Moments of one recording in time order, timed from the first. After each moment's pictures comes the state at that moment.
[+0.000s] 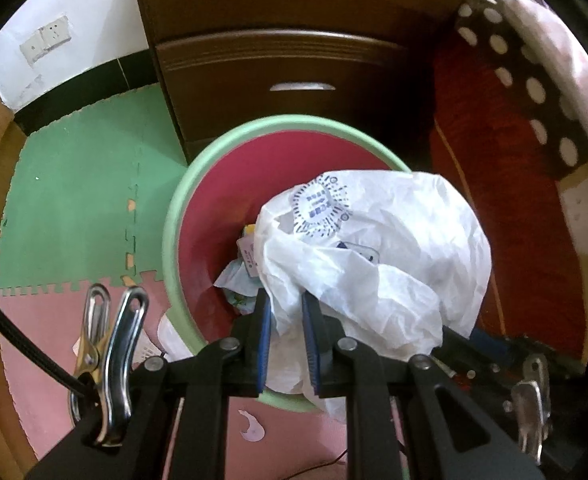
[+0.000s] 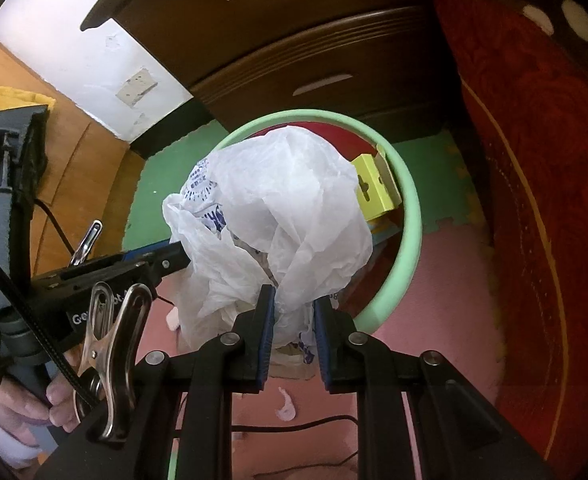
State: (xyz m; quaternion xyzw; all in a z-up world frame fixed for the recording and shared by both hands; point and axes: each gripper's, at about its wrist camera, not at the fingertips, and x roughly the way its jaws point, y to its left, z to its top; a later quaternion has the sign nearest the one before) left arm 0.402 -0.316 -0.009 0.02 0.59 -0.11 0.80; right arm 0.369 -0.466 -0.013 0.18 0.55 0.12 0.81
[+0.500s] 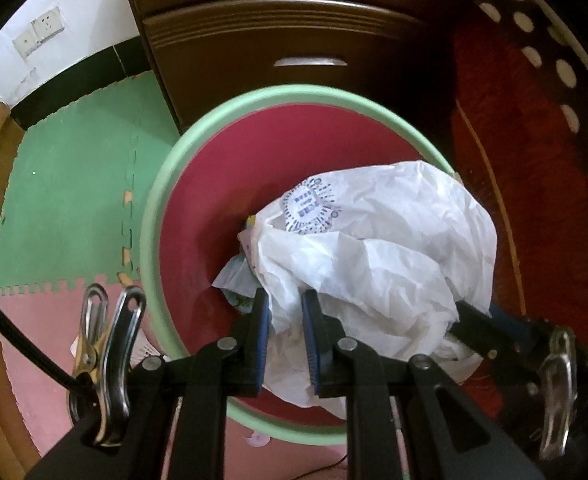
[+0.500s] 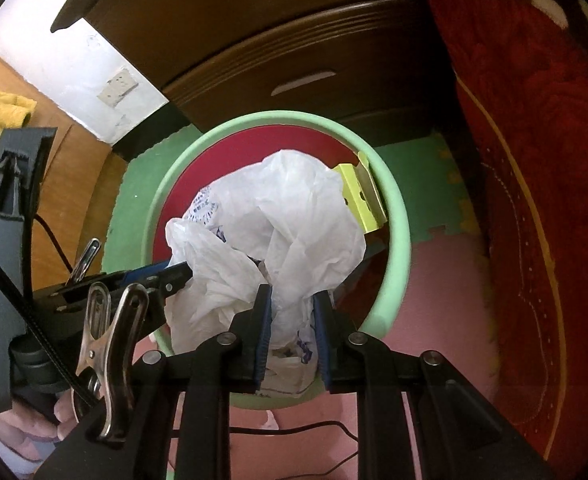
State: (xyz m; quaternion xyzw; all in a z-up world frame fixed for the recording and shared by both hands) left arm 0.413 -0.320 -0.041 0.03 0.61 -0.10 0.79; right arm 0.391 -0.472 -0.037 0.17 0.55 0.09 0.81
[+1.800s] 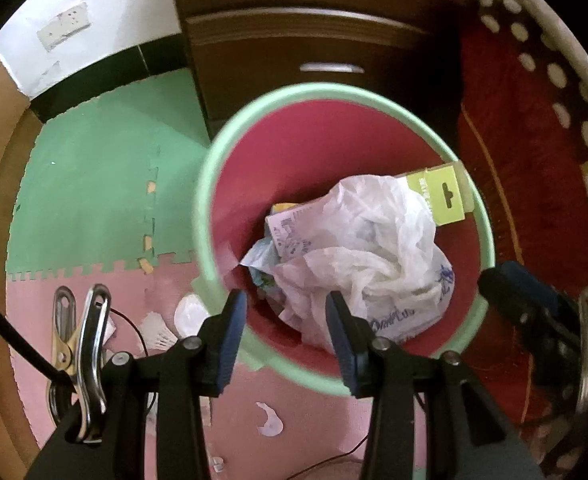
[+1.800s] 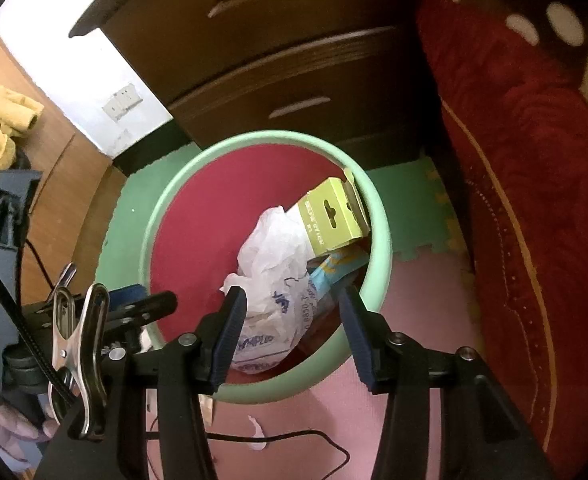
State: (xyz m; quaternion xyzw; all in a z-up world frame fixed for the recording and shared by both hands) left arm 0.383 -0.285 -0.022 0.02 0.59 -0.09 0.81; right arm 0.360 -0.476 -0.022 0.16 0.50 0.08 0.85
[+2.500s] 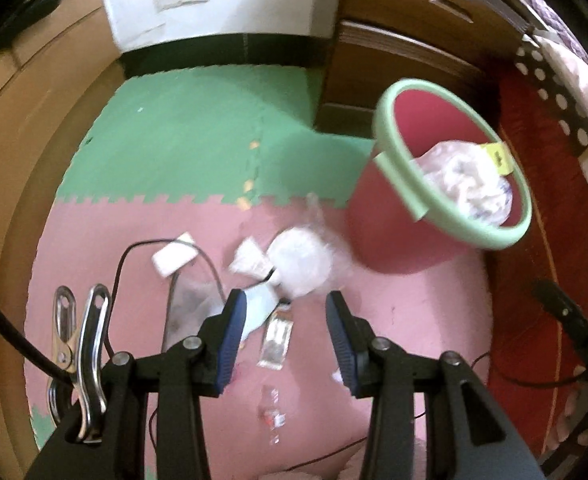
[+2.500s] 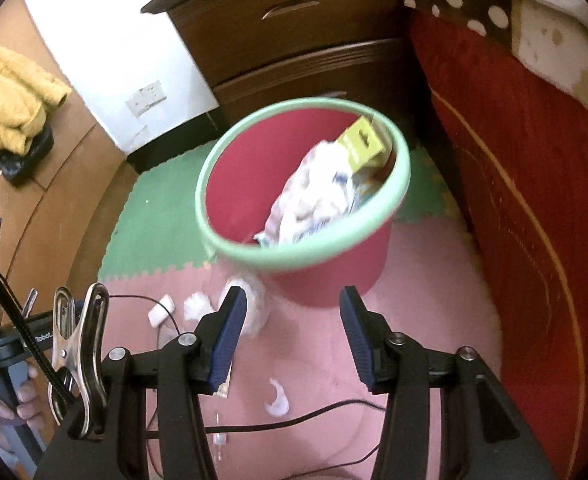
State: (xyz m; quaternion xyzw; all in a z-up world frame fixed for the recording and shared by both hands) left arm 0.240 -0.132 -0.021 -0.03 0.55 -0.01 0.84; right arm 0.231 -0.411 -0.018 0.14 0.46 0.06 0.87
